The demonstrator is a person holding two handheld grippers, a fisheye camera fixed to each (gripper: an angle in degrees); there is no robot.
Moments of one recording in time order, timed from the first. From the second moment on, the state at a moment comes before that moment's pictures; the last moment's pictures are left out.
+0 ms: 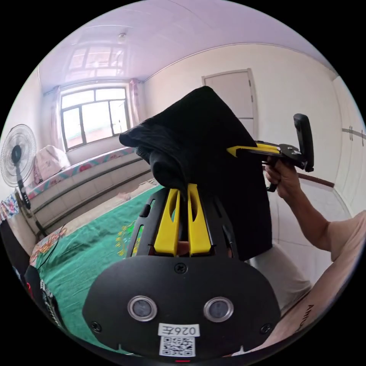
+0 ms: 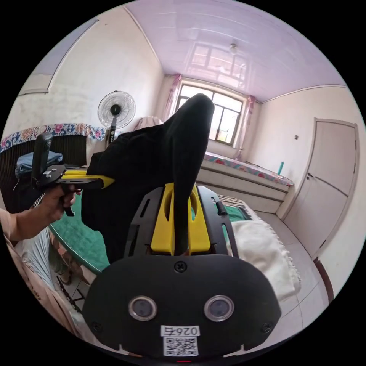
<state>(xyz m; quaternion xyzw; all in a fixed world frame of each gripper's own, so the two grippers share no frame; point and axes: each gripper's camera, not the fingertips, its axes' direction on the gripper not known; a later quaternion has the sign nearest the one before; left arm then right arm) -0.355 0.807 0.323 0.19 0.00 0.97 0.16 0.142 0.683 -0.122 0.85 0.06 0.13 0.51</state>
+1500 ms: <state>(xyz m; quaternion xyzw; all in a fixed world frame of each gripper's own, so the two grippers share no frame) -0.409 0.715 0.337 0.24 -0.13 0.92 0.28 0.783 0.548 0.627 0.80 -0.15 0.27 0.51</state>
